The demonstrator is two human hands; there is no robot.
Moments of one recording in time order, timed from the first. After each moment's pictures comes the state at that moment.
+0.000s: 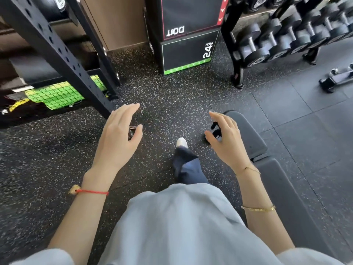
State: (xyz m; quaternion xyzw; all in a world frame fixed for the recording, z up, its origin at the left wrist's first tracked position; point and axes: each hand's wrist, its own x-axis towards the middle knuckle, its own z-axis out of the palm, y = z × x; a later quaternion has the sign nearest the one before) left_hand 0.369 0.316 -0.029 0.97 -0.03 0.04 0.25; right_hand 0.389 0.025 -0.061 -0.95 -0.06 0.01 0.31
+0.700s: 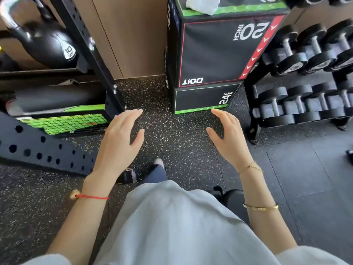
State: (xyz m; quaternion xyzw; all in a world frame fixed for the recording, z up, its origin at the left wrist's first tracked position) left_hand 0.746 0.315 -0.019 0.96 0.05 0.08 0.27; right_hand 0.834 0.036 -0.033 -0.94 -0.15 0.01 0.31
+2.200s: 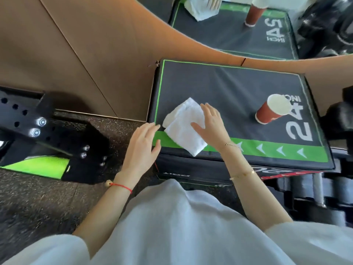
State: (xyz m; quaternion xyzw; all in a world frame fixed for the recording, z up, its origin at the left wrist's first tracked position) left_hand 1.430 0.285 -0.082 0.95 0.16 0.09 0.24; right_hand 1.604 0.115 -0.067 -0.93 -0.28 0.13 0.22
